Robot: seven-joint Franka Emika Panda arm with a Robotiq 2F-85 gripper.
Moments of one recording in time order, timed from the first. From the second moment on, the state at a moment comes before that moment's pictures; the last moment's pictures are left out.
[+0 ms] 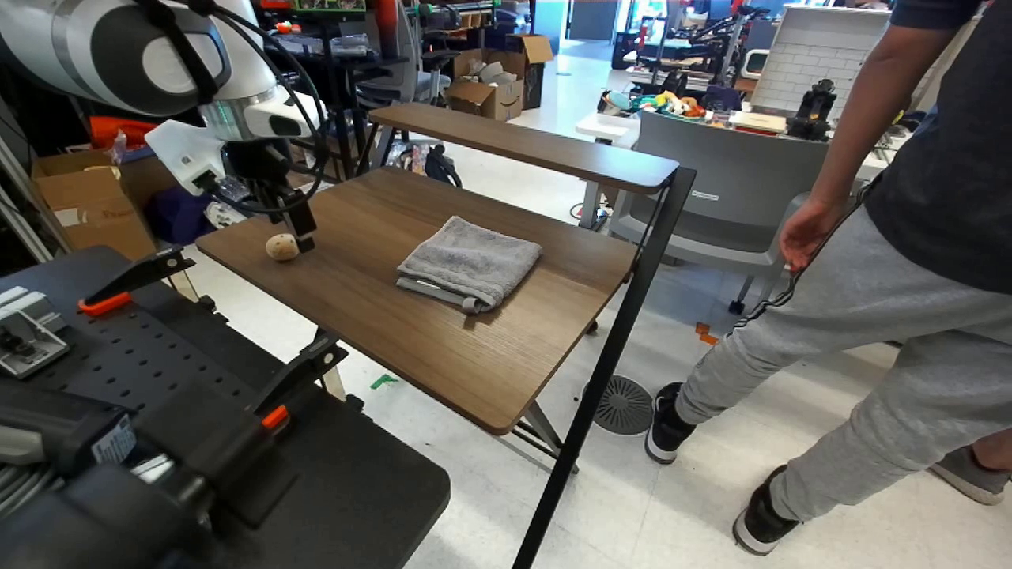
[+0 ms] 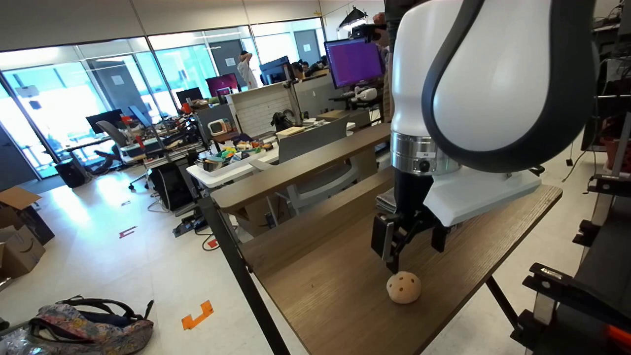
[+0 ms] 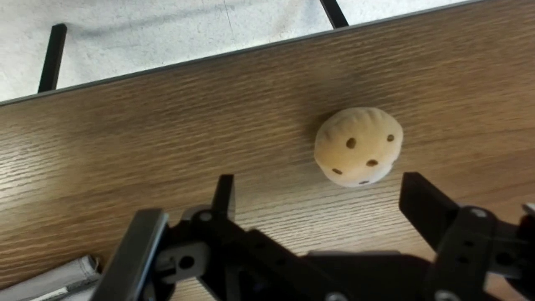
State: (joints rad) arm 0.28 0.60 0.04 -2.32 0.11 3.06 0.37
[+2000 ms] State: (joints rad) arm 0.55 0.73 -0.12 -2.24 0.17 3.18 0.39
